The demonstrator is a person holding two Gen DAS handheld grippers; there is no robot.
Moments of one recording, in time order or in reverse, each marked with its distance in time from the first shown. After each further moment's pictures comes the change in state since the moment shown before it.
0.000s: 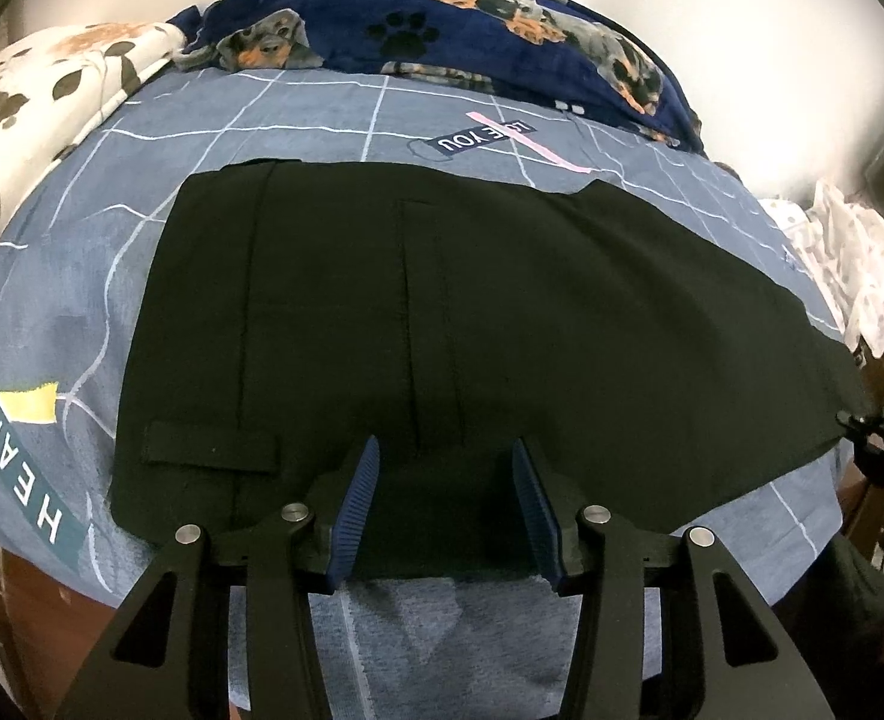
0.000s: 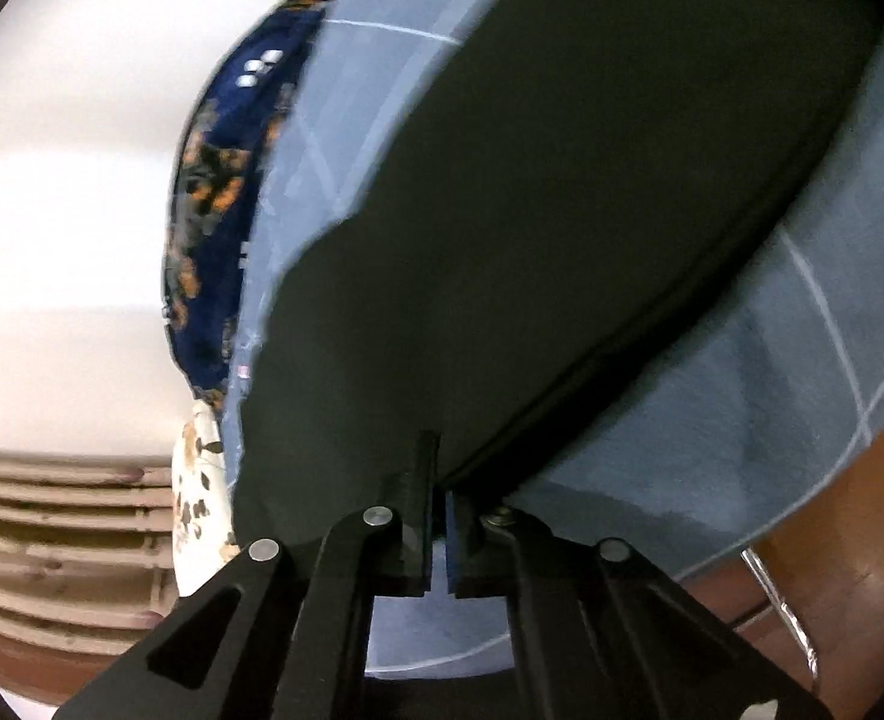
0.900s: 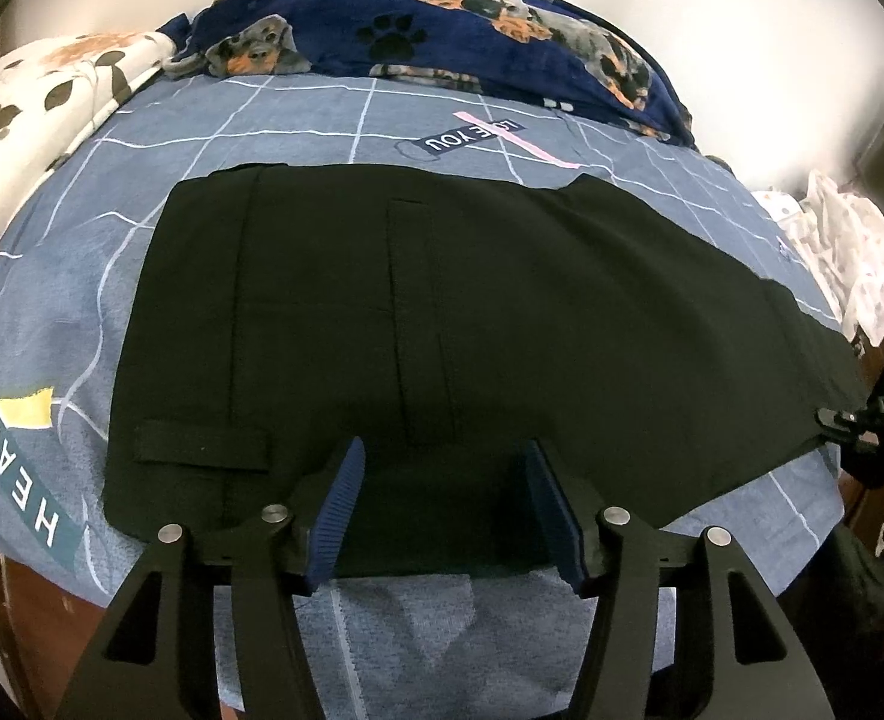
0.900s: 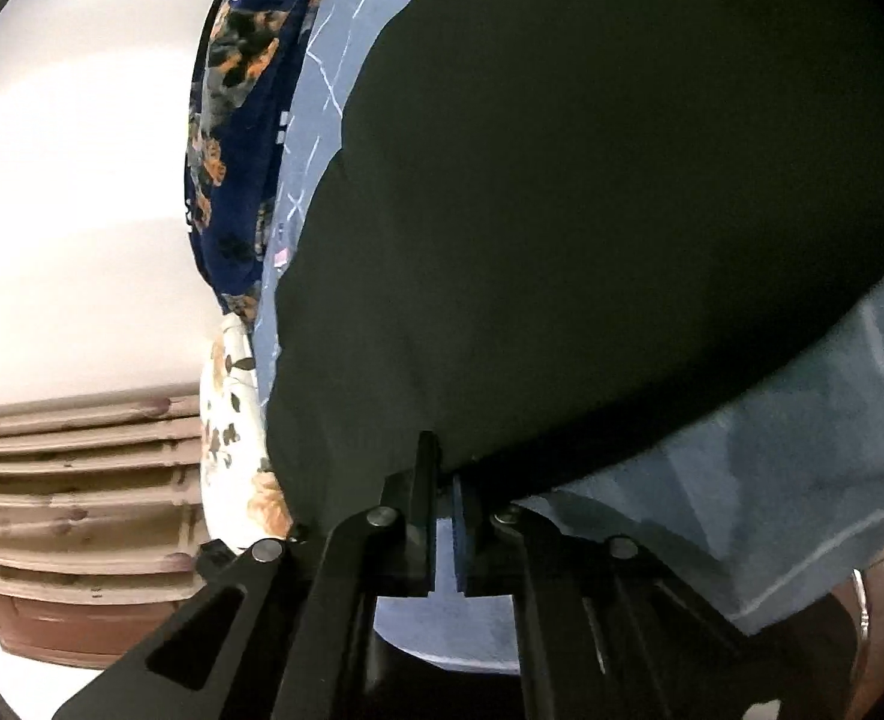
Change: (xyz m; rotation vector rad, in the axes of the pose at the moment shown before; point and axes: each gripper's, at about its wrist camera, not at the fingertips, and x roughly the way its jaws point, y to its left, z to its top) left arm -0.001 -0.002 -0.001 0.012 -0.002 -0.011; right arm 0.071 0.053 -0.067 -0.047 0.197 0.059
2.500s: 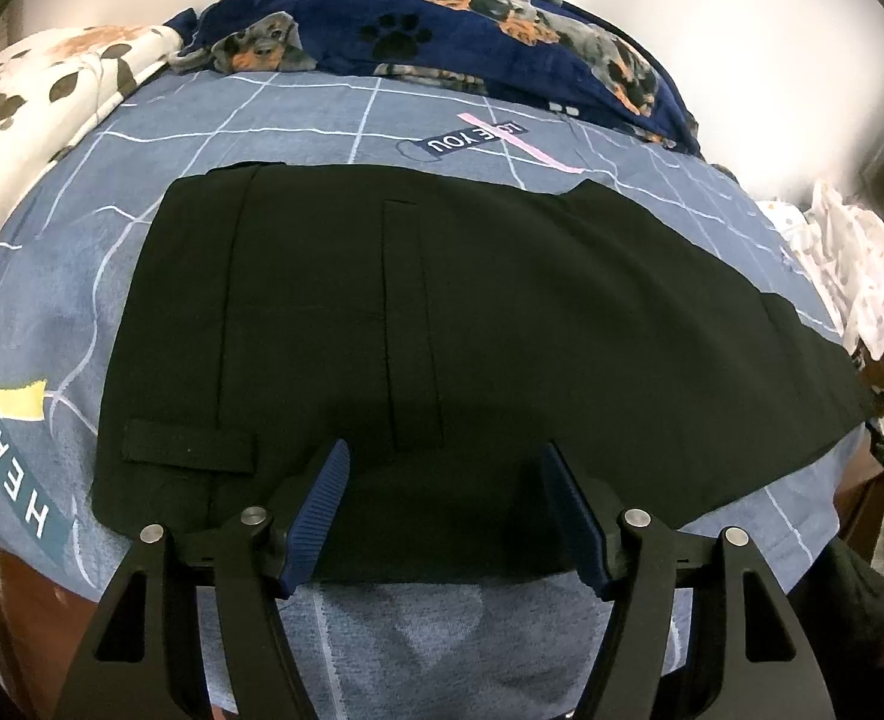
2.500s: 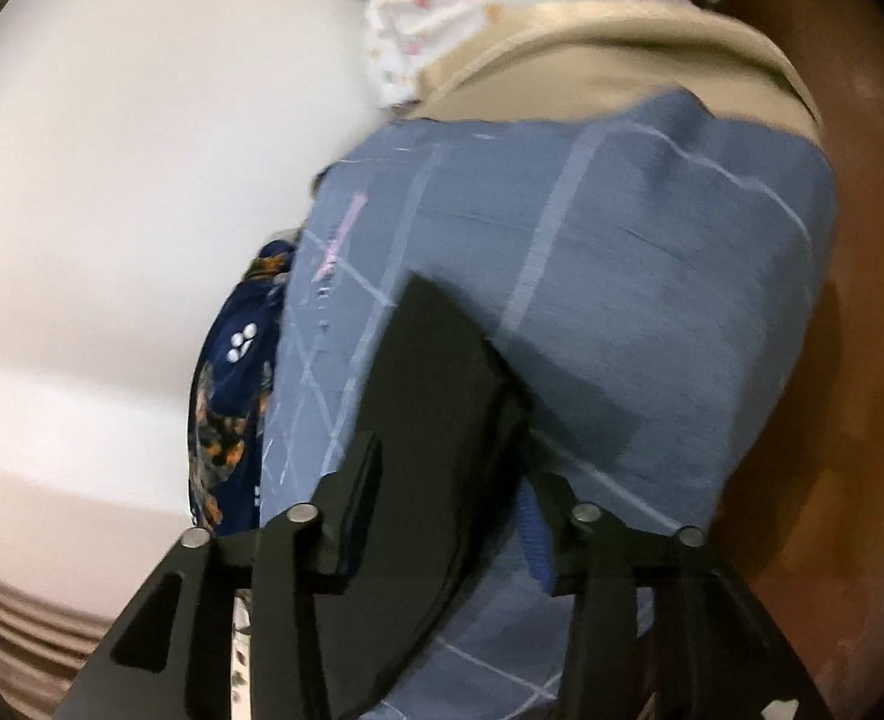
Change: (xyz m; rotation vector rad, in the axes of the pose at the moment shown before) left arm 0.003 -0.002 0.000 -0.030 -0.007 0.000; right arm -0.263 -0.142 0.110 0.173 -0.633 -0.018
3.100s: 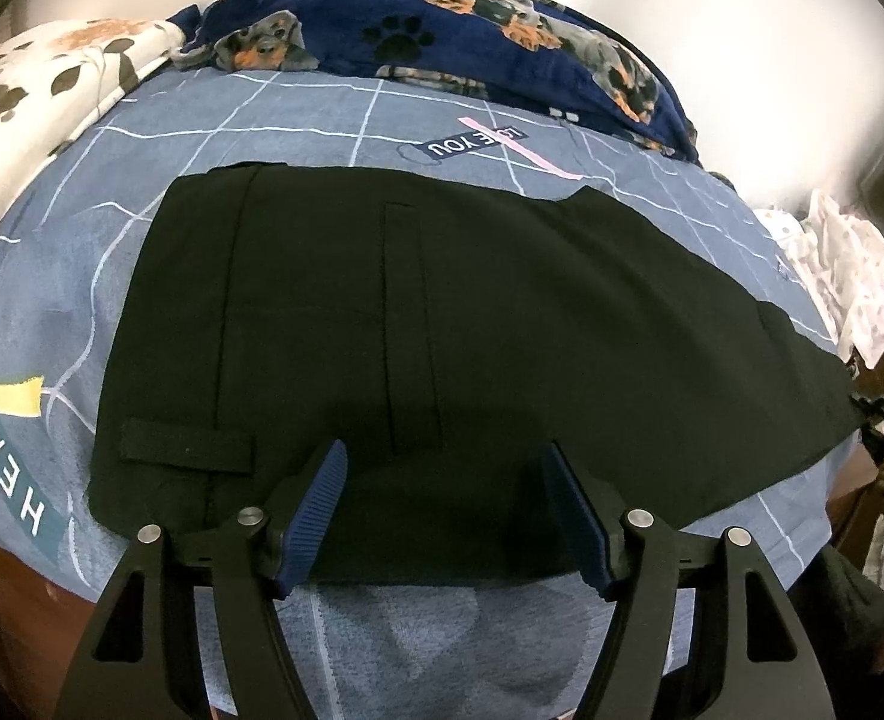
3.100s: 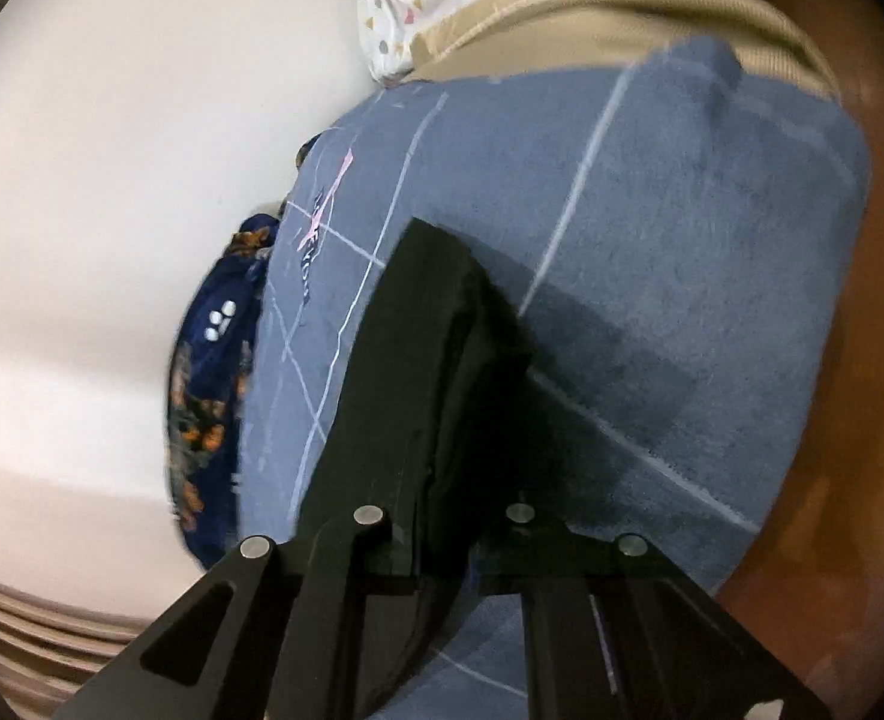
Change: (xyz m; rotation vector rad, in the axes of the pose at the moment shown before) left arm -0.003 0.001 0.002 -0.015 -0.005 -0.008; right arm 0.034 0.022 -0.012 -0.065 0.024 -0.071
